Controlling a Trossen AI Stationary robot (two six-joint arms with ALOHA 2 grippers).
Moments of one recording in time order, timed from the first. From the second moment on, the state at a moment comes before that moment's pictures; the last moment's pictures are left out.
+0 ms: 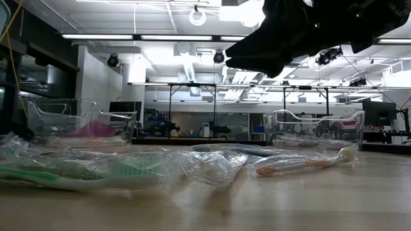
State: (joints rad) left arm -0.94 1.31 1.17 -1.04 0.04 -0.71; right arm 0.19 1.51 0.58 0.71 0.26 0.11
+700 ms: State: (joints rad) left arm -0.92 1.28 1.17 -1.10 -0.69 -0.13; right arm 0.12 1.51 0.58 0.34 0.07 0.37
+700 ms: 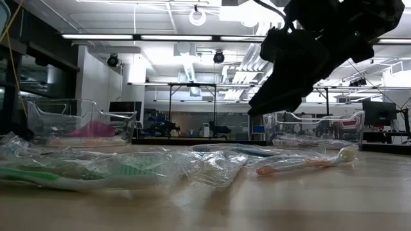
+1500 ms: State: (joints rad) left arm -0.35 1.02 0.74 -0.24 -0.44 0.58; right arm 0.27 1.56 0.59 0.34 0.27 0.21
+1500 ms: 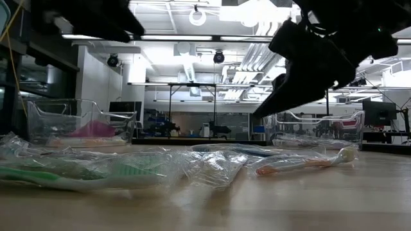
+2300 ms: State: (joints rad) left arm 0.12 1.12 0.72 -0.03 0.00 0.73; right arm 0.30 1.74 0.58 0.40 0.32 0.21
